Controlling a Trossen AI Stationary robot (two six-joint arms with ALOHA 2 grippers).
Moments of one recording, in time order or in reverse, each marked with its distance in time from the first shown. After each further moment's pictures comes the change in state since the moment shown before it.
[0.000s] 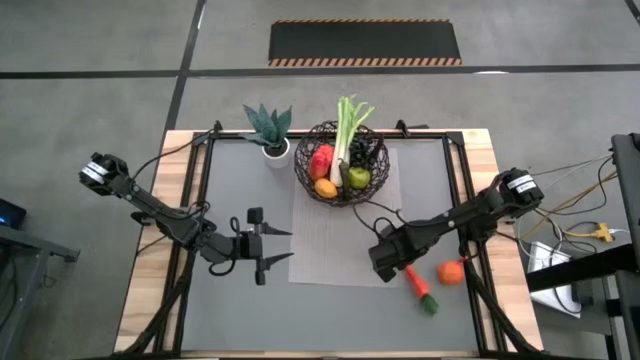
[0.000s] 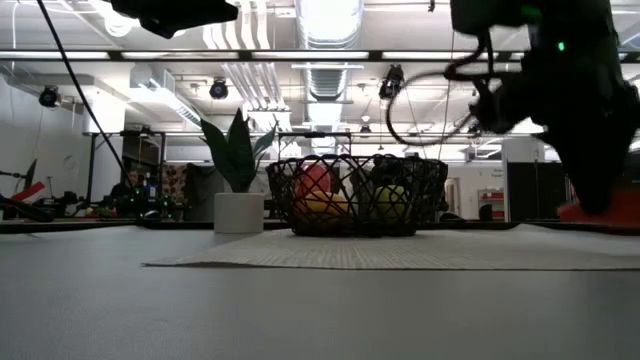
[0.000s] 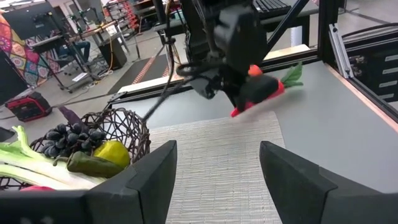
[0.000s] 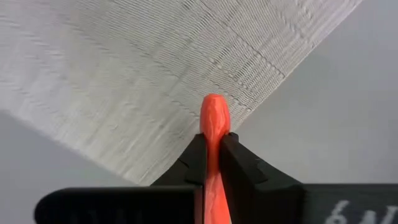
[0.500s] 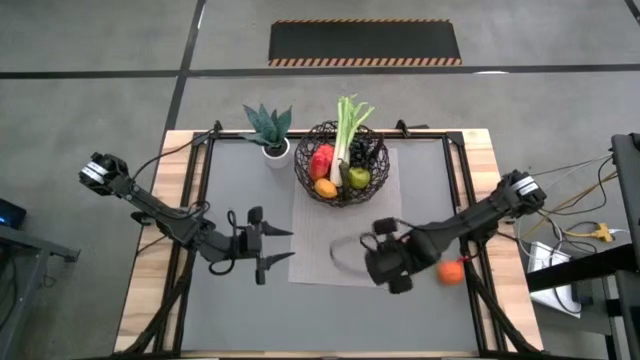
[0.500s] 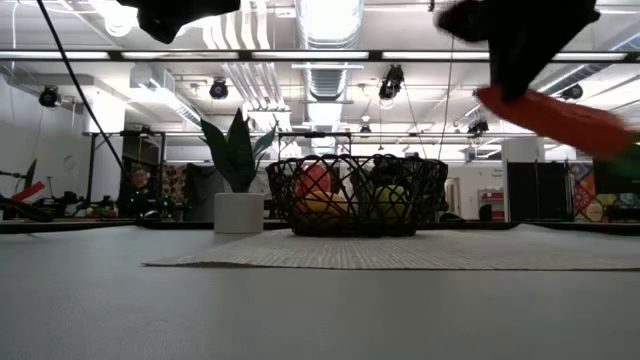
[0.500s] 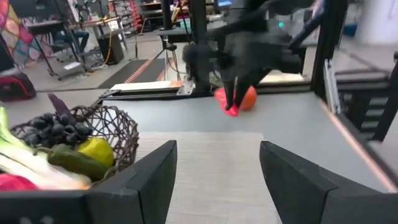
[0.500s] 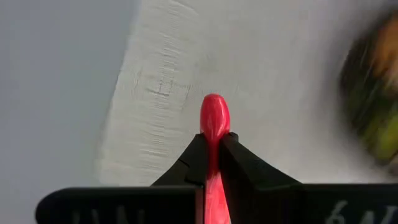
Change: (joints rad) left arm 0.005 0.000 -0.003 0.061 0.004 -0.130; right arm 0.103 -0.012 0.334 -0.135 0.294 -1.041
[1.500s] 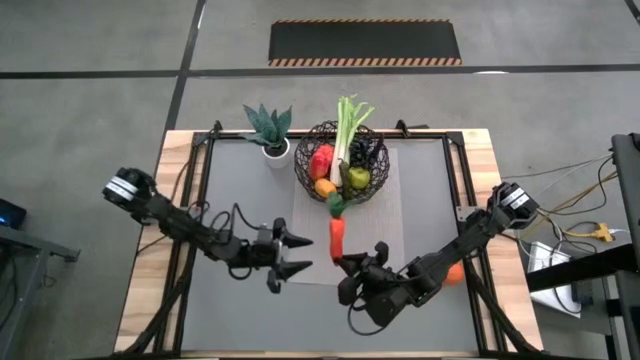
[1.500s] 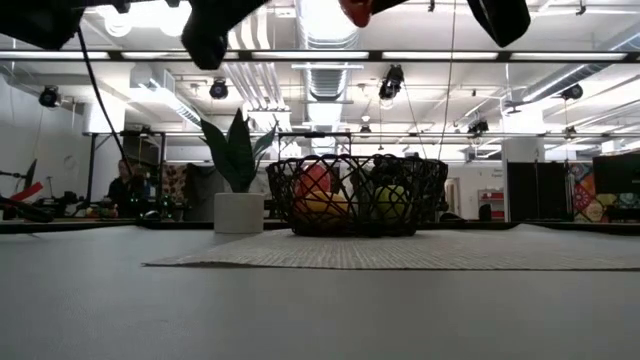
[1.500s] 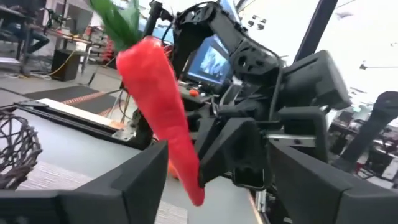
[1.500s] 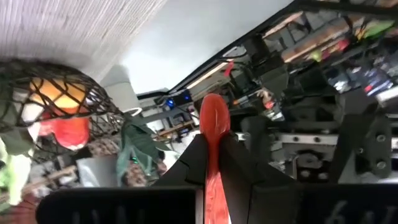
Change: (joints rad) left arm 0.055 0.350 -0.042 0.786 0.152 -0.234; right arm 0.164 0.115 -0.042 0.739 0.750 -2.141
